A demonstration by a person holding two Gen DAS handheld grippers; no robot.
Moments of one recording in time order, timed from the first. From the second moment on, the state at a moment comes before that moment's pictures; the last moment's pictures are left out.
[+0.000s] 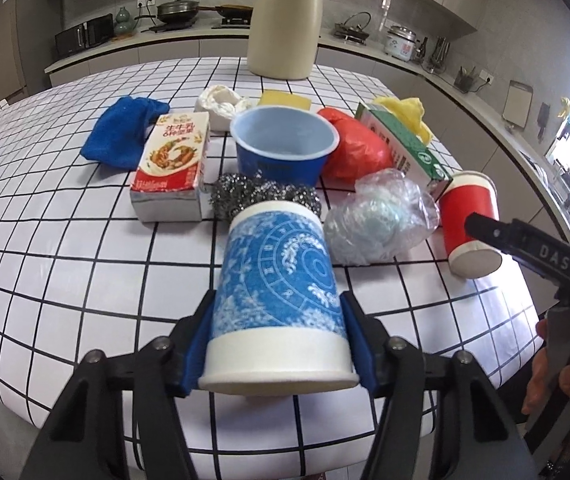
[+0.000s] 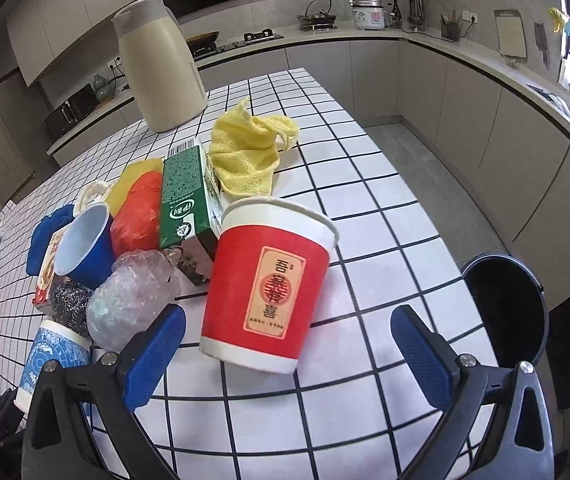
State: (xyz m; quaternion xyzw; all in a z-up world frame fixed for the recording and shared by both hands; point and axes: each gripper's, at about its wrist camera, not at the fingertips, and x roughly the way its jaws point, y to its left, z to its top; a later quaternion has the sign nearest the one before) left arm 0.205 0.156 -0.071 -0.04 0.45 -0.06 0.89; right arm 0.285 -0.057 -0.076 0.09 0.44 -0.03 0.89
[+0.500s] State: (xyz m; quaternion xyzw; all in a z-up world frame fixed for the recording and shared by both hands) left arm 0.219 0.159 -0.058 -0.04 0.43 -0.07 0.90; right arm 0.306 -0.054 -0.094 0.12 0.45 0.00 0.88
